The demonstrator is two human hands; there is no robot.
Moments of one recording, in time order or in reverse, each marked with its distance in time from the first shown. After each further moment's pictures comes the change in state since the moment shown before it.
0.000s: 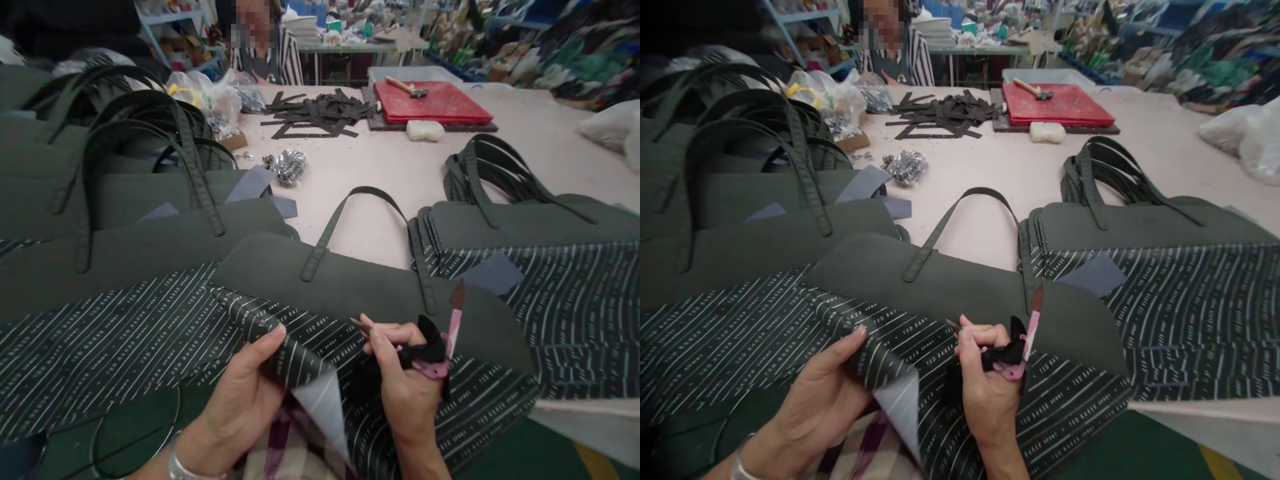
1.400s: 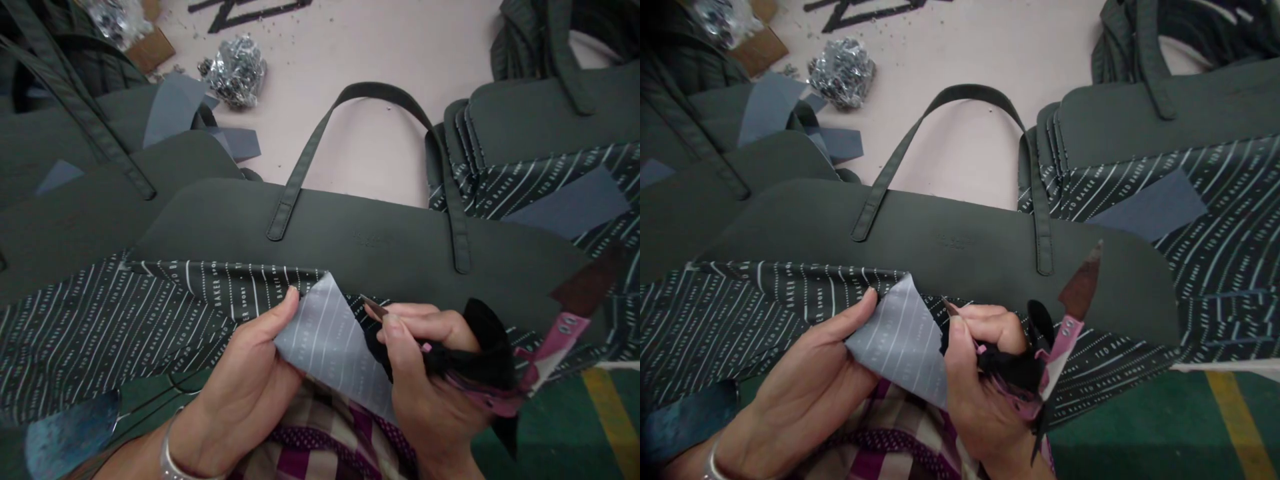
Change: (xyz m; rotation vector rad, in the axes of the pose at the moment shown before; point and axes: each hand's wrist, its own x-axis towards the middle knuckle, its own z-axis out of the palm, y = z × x) left_hand 0.018 -0.020 0.038 0.152 0.064 -0.300; right_hand -0.012 -0.003 -0.012 -0.185 0.081 -0.022
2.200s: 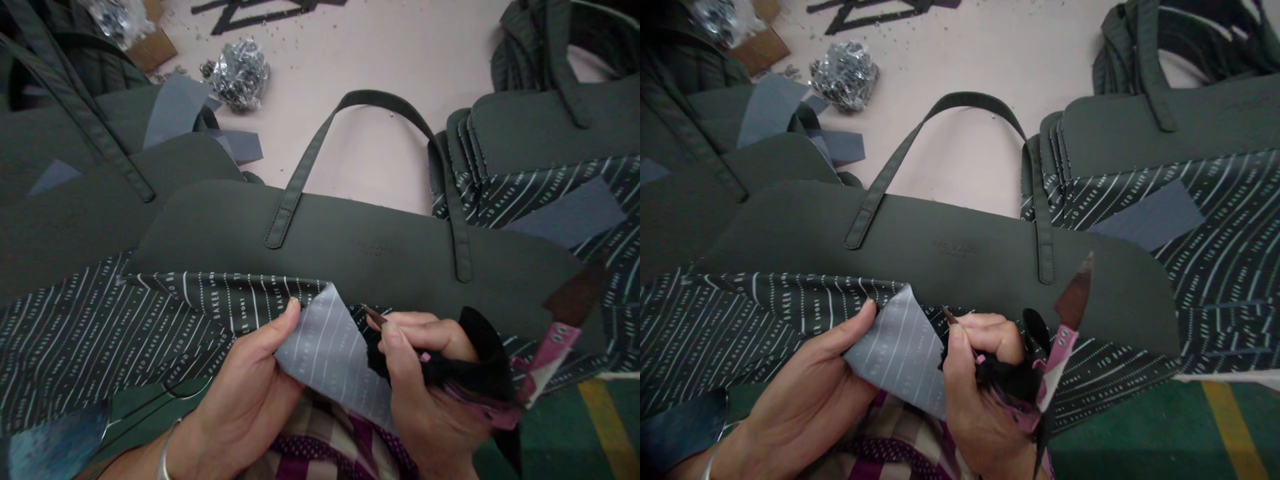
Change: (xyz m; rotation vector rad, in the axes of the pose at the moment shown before) left_hand 0.001 -0.001 -0.006 -0.016 -0.099 -0.041; right_hand 0.001 0.001 -0.001 -0.039 -0.059 -0.010
